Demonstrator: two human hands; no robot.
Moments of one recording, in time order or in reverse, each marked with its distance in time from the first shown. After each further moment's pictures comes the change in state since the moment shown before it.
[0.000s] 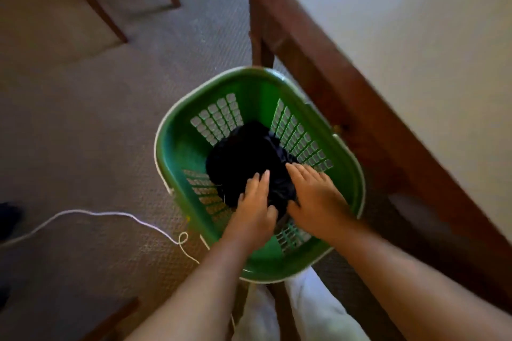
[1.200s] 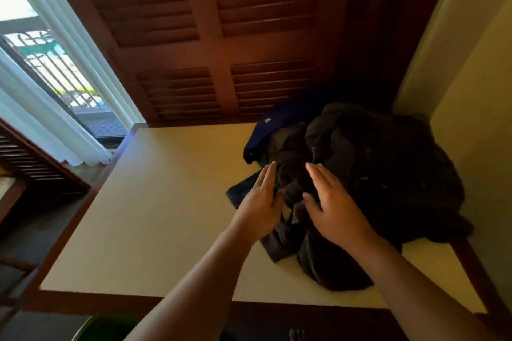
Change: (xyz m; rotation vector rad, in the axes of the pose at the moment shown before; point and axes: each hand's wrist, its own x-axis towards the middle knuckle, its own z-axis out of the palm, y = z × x) left_hand -0.129 0.535 0.113 0.451 -0.241 1.031; right_hand -0.427 0.194 -0.249 0.378 1.079 0.646
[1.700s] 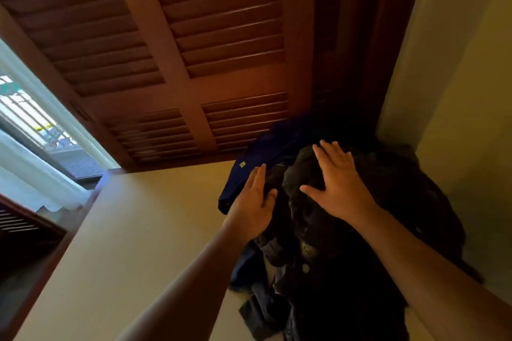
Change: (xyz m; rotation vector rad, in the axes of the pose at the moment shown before) left_hand 0.146 0.026 -0.005 0.084 0.007 0.029; right_hand 0.147 0.090 -0.068 -0.257 0.054 0.059
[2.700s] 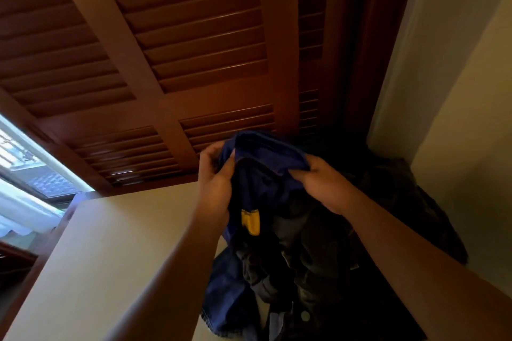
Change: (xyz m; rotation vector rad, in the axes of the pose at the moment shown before) left_hand 0.076 0.044 -0.061 -1.146 0.290 -0.145; right_hand 0.080 0.000 -0.014 1.037 -0.245 0.283
